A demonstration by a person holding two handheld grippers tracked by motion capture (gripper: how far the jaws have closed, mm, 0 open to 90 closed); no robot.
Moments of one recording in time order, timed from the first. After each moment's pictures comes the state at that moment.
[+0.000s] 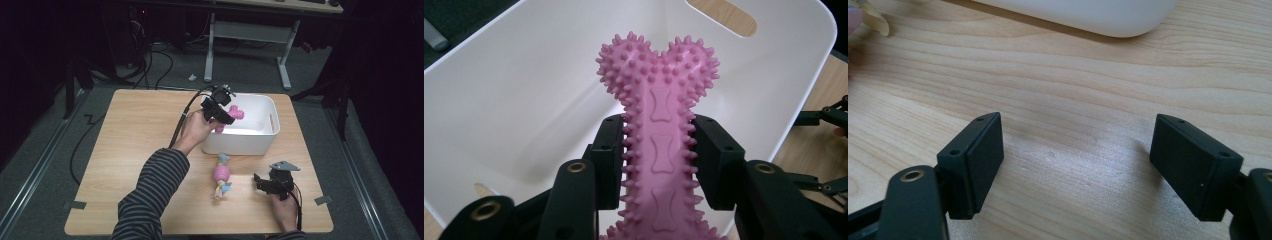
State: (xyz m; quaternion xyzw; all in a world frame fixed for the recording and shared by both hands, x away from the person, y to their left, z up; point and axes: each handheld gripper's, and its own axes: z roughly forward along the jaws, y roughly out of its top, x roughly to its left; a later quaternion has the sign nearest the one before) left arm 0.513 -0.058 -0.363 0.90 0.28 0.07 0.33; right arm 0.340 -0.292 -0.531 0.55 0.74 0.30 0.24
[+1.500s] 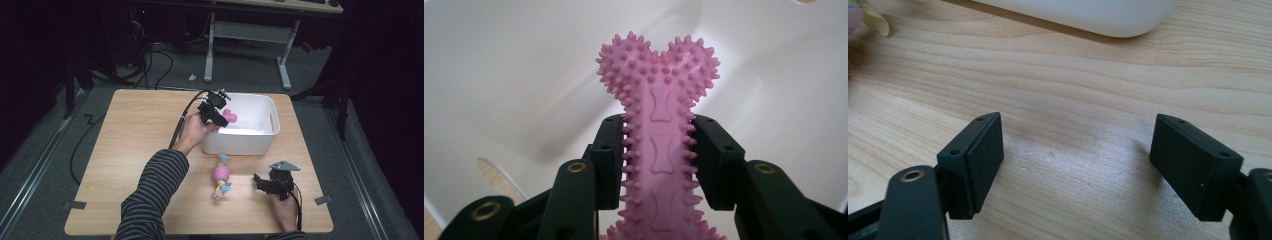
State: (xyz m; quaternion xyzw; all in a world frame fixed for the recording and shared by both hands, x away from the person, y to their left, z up) left arm 0.527 -0.053 -0.394 0.90 0.31 0.06 0.29; right arm 0.340 -0.292 -0.531 0.55 0.74 0.30 0.24
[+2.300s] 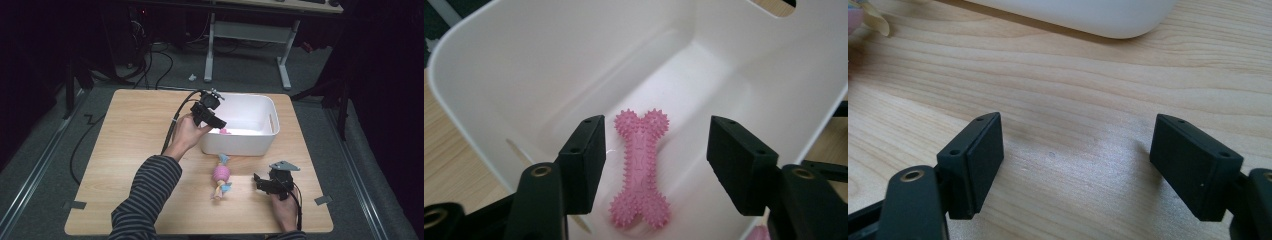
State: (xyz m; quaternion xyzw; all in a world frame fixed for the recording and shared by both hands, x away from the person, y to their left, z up) left arm 0.505 -0.026 -0.373 0.89 0.31 0.08 0.33; right arm 0.340 -0.292 -0.531 0.55 0.74 0.30 0.24
